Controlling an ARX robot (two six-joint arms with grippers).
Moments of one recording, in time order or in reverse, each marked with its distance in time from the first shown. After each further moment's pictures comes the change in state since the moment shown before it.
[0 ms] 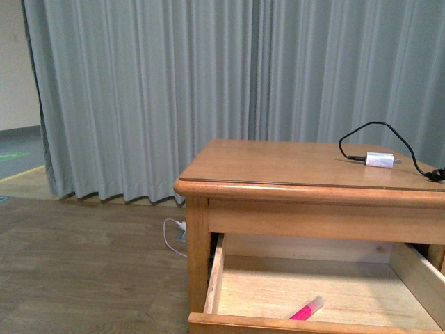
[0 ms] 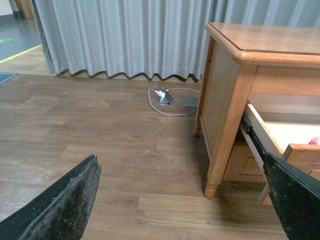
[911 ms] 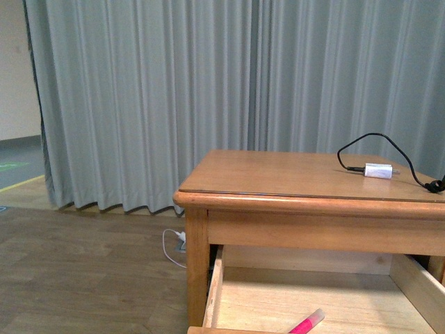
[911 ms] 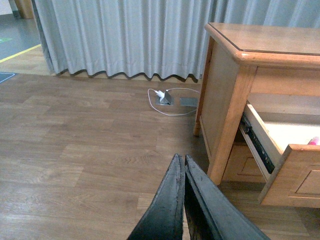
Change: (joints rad) left arm 0.000 0.000 0.000 0.000 0.000 -0.003; right arm 0.050 -0.035 0.096 0.133 -0.119 0.125
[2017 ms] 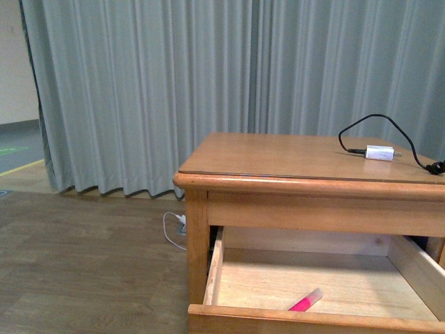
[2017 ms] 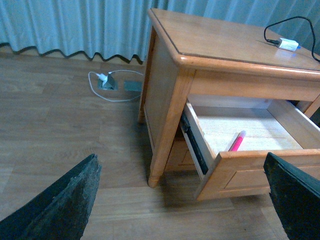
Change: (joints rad) left arm 0.003 0.502 0.244 0.167 0.269 -0.095; right arm 0.000 0.000 0.000 0.001 -0.003 0.000
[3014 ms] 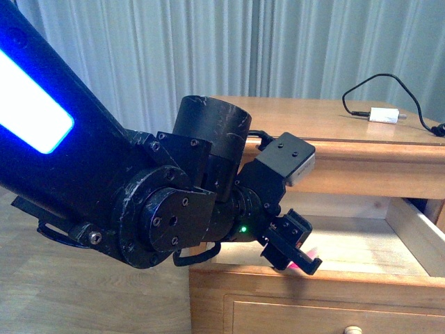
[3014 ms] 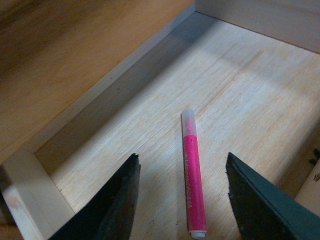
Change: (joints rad) left arm -0.525 1.603 0.991 0.294 -0.078 0.470; right arm 0.000 0.000 0.000 0.000 0.000 0.000
